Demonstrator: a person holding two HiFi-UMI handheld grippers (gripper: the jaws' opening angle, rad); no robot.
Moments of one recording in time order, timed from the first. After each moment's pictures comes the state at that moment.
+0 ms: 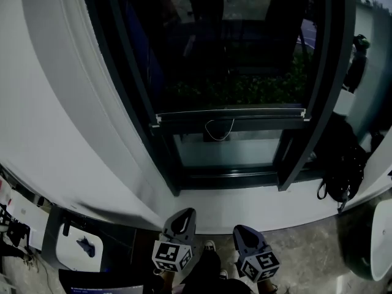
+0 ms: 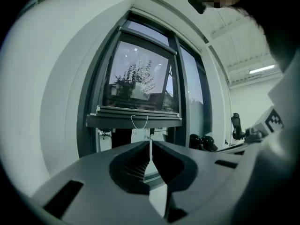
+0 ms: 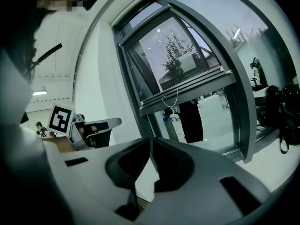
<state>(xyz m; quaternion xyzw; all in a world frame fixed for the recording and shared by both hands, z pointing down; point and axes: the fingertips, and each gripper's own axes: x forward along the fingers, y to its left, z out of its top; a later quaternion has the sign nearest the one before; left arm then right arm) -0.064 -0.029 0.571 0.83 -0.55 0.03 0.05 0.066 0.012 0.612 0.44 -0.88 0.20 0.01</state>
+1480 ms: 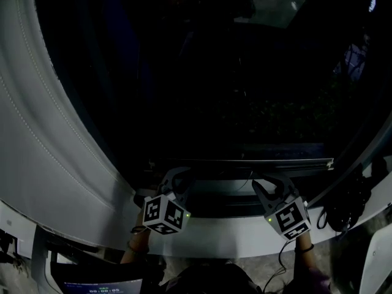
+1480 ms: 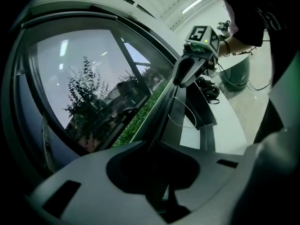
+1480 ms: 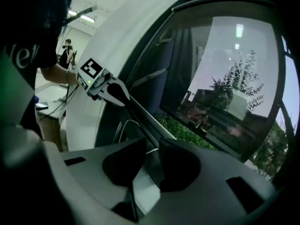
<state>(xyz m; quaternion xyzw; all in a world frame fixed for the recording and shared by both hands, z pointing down) -0.110 -0.363 0.510 0.80 -0.40 0.36 -0.26 0.043 -0.346 0.487 0.35 -0.88 -0.18 0.26</state>
